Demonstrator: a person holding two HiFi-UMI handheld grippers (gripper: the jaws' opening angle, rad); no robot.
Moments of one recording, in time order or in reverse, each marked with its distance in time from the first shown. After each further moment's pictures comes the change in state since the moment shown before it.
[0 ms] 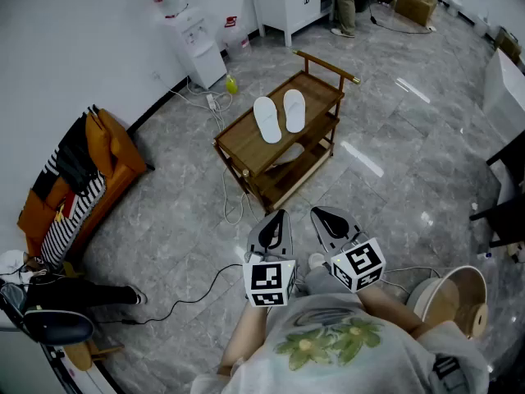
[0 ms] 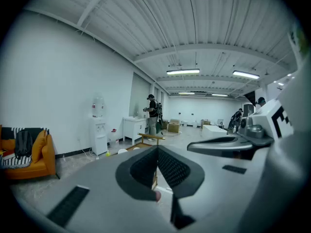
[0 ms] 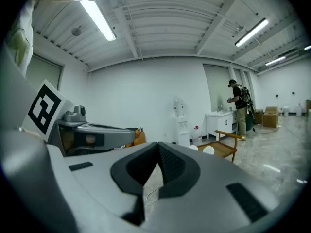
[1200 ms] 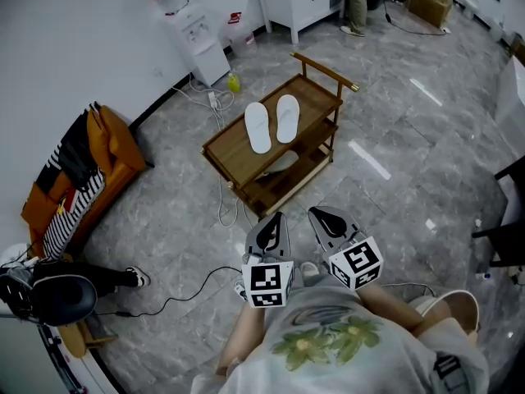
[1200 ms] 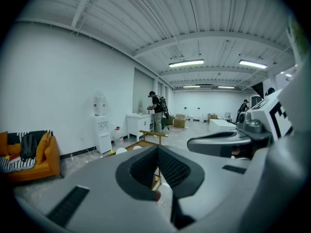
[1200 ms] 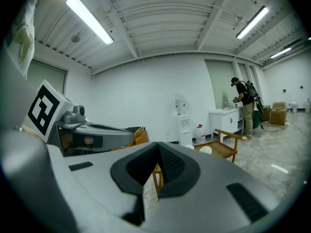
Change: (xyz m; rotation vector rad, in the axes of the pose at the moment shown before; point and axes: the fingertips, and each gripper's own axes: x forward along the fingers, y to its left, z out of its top) left arm 0.094 -0.048 -0.002 0.030 0.045 0.082; right arm 0.007 -0.112 -0.008 0.010 0.013 0.082
